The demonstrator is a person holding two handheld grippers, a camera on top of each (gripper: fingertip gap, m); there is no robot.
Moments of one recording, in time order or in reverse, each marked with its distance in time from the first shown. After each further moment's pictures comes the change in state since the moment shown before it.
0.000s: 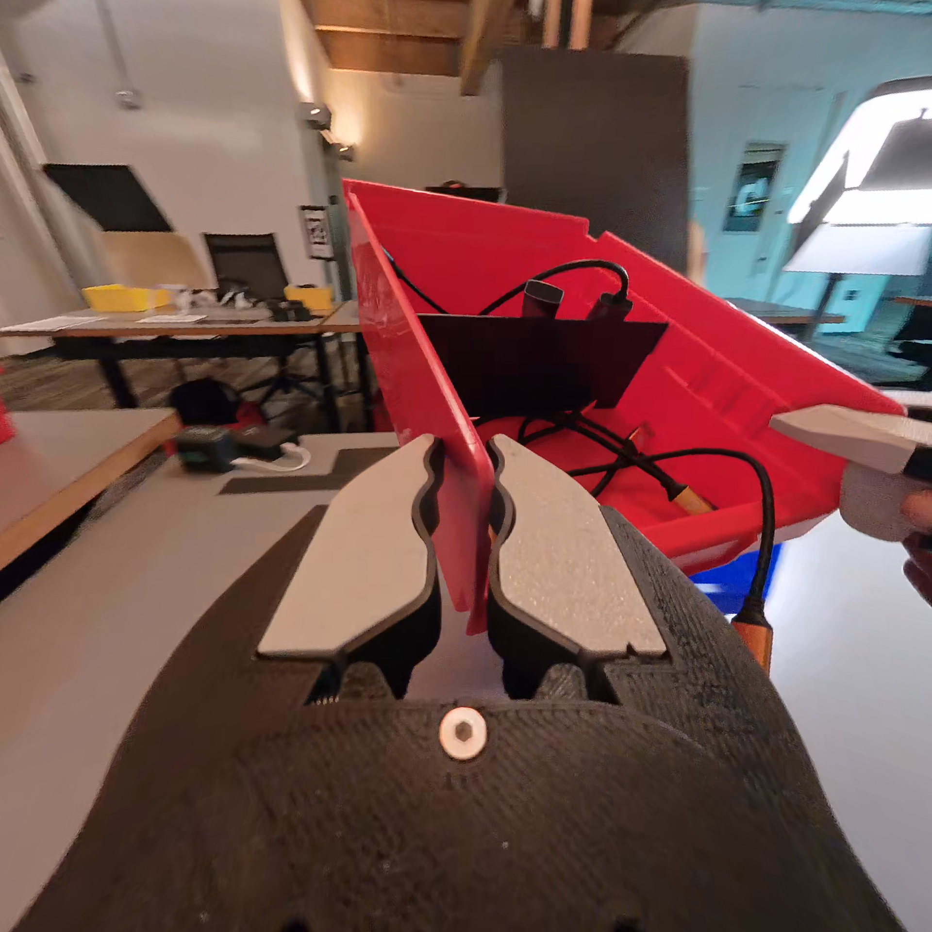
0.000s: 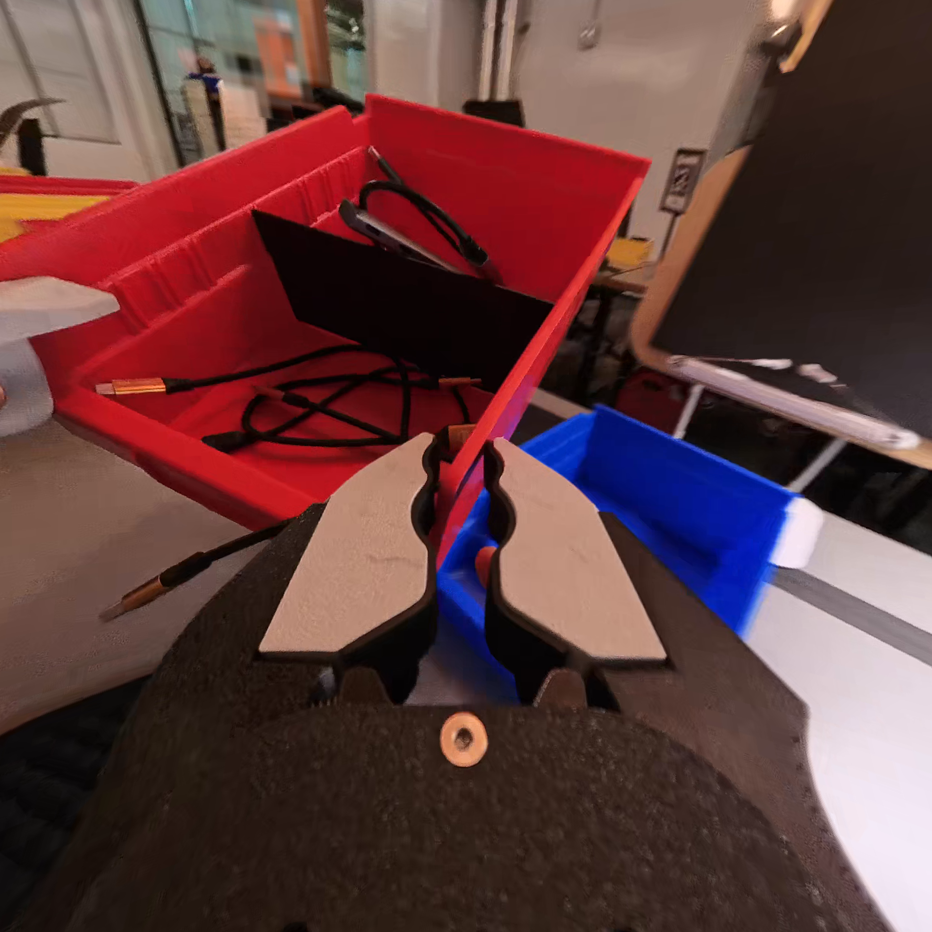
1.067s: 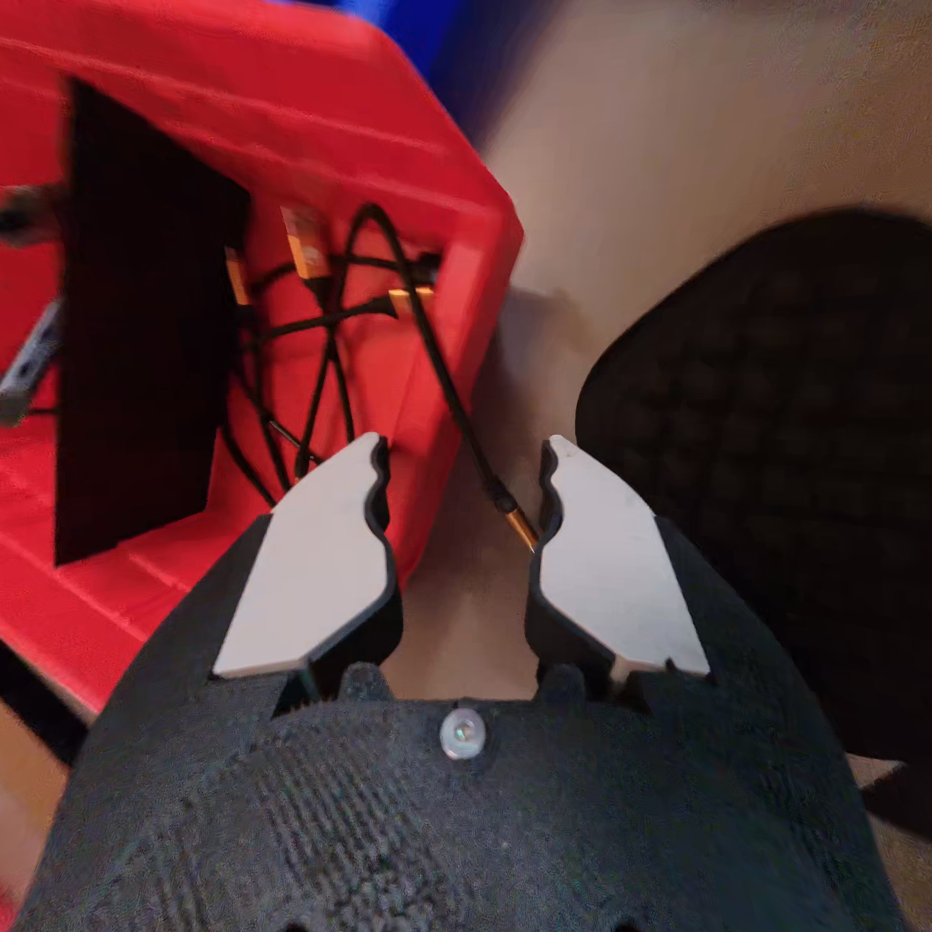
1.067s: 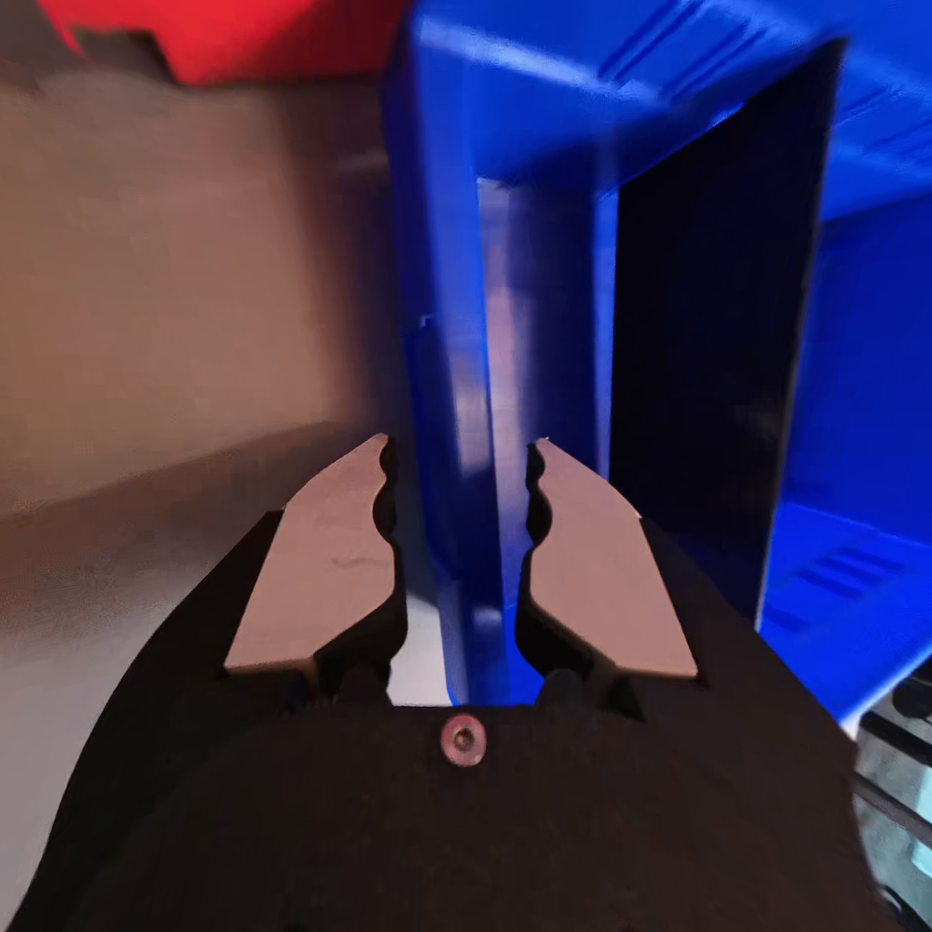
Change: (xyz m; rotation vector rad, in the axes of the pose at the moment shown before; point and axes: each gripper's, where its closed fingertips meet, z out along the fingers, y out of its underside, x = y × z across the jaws) left arm 0.018 0.220 0.002 -1.013 0.649 0.862; right arm 0.037 0.217 0.041 -0.893 -0.370 -0.695
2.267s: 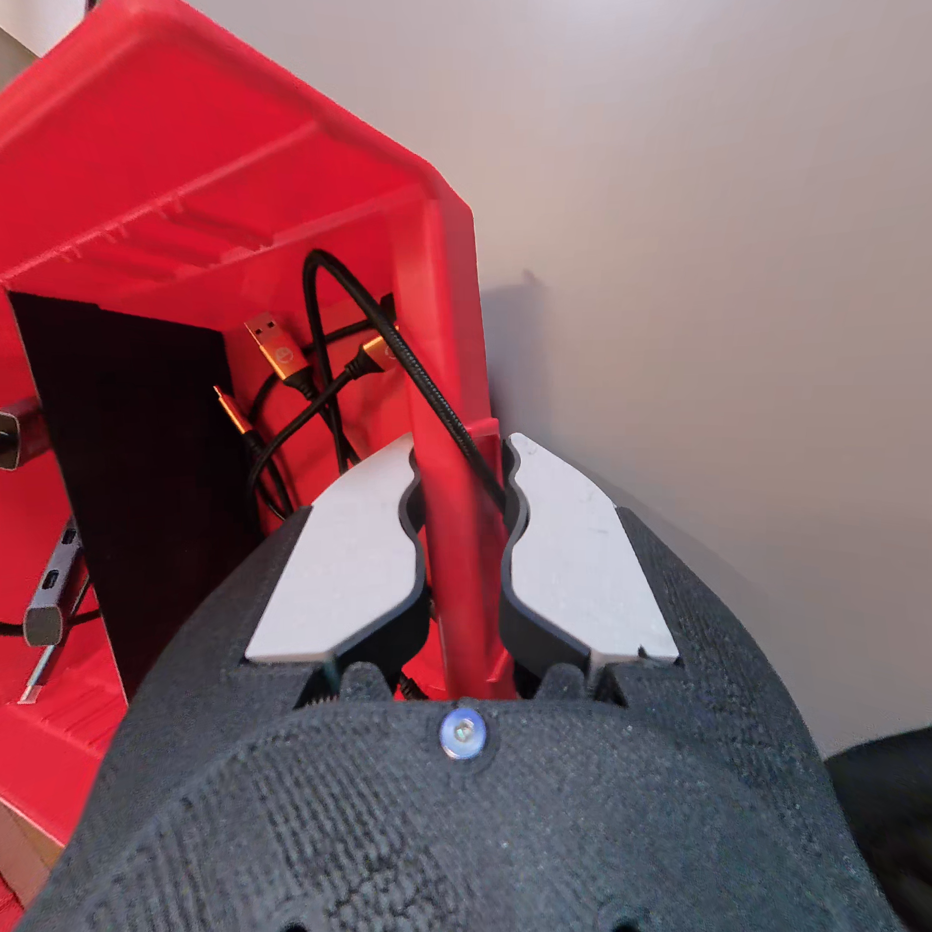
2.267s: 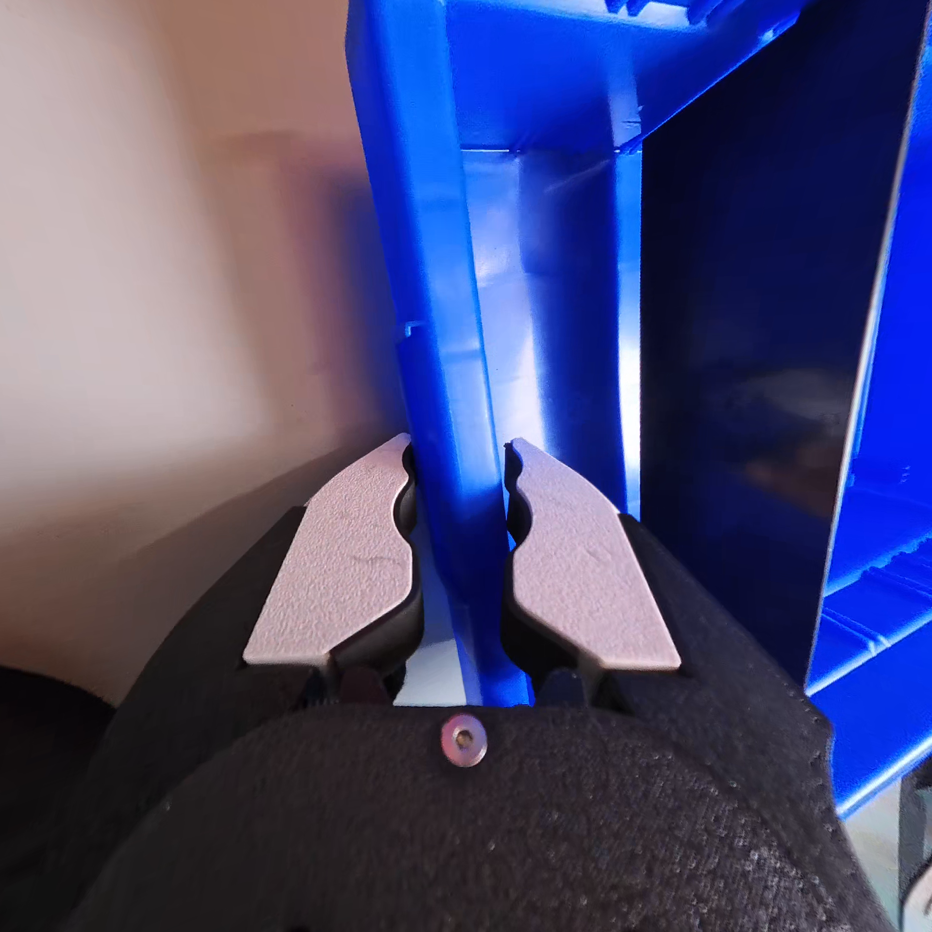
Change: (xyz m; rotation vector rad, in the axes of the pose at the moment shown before) left arm -0.068 -0.106 0.086 0.019 -0.055 0.024; right arm 0.062 0.274 -0.060 -0.145 0.020 0.301
